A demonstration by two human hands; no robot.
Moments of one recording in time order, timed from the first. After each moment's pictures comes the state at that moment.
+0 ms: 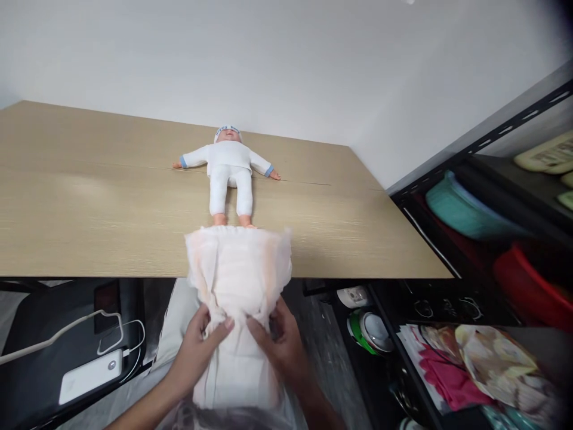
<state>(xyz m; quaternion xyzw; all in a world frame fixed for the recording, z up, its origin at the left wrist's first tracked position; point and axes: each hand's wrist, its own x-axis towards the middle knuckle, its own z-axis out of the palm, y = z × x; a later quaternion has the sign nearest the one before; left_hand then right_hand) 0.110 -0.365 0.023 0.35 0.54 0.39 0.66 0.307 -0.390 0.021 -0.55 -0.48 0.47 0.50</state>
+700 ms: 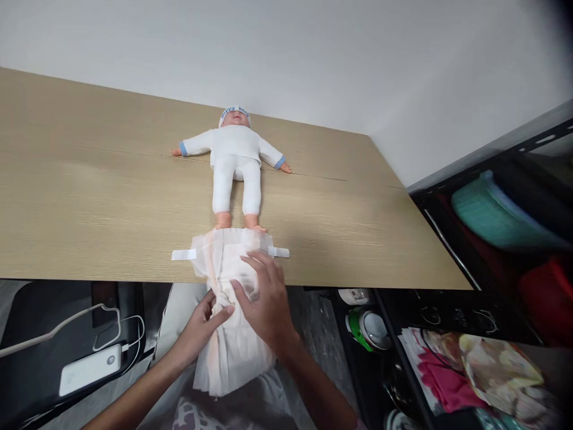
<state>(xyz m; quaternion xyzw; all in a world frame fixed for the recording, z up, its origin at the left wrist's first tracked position) 0.107 -0.317 -0.022 0.35 0.51 0.36 0.70 0.292 -0.291 0.019 -0.57 -0.72 0.11 0.39</state>
